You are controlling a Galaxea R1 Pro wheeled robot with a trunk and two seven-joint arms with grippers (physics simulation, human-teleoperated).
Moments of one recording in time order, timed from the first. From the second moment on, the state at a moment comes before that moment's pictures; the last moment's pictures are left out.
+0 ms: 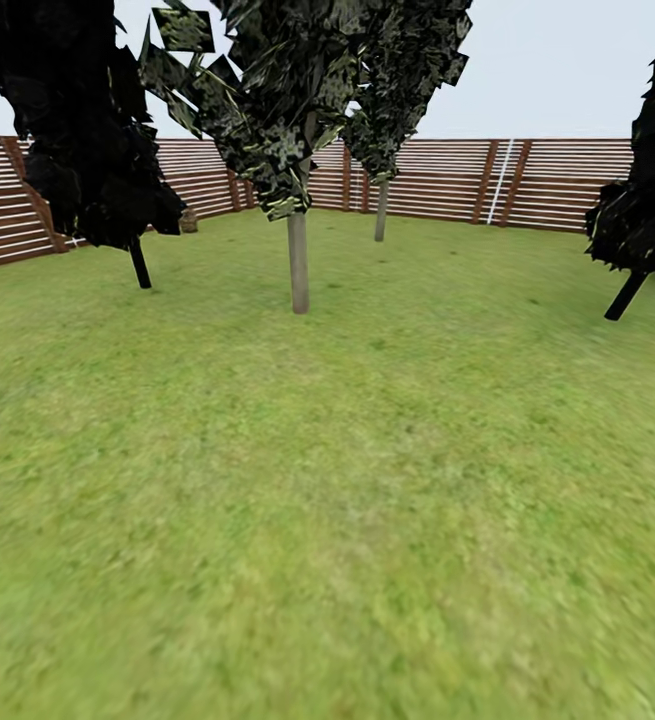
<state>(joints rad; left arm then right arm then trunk) 0.00 -0.03 0.18 -0.16 0.01 0.00 0.08 -0.07 0.00 0.04 -0.06 0.08 -0.20 0.00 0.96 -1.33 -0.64</state>
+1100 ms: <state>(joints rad) 0.00 -0.03 0.18 -0.16 0.01 0.00 0.08 -0.07 0.00 0.05 -0.06 0.09 -0.20 0.00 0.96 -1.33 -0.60</state>
